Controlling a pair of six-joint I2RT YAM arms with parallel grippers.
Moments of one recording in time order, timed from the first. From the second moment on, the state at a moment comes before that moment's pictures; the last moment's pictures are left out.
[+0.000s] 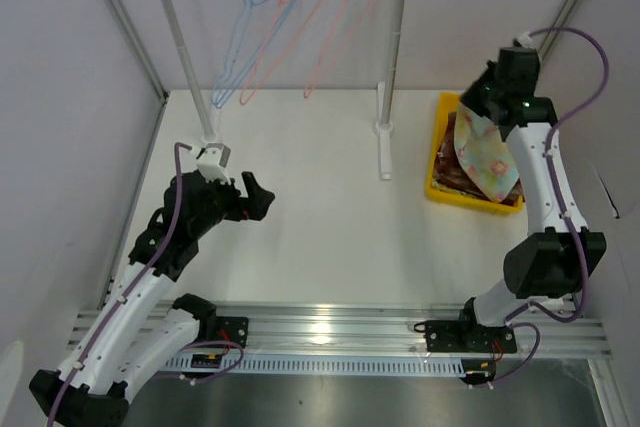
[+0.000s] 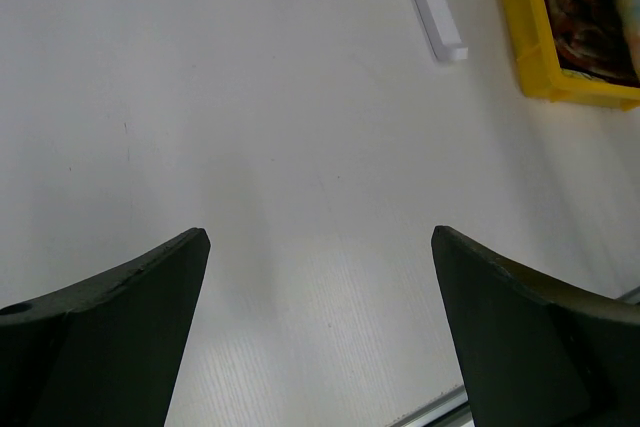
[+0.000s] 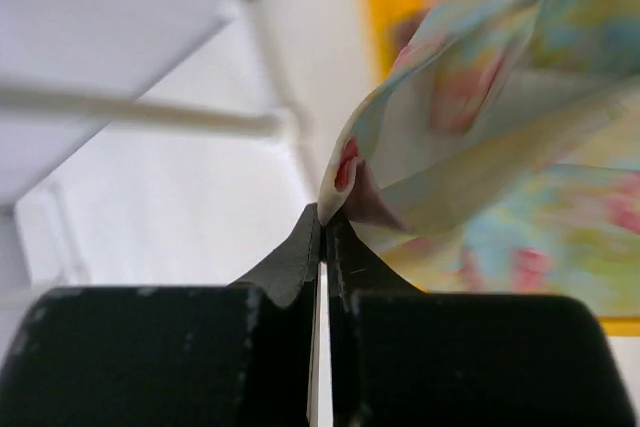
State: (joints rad) left arm -0.38 0.71 0.75 -0.43 0.09 -0.34; right arm -0.04 1.58 1.65 -0.62 0.01 0.59
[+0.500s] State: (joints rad) left arm -0.38 0.76 0.76 -0.46 0.08 -0.39; right arm 0.67 1.38 1.32 -0.62 0.21 0.60
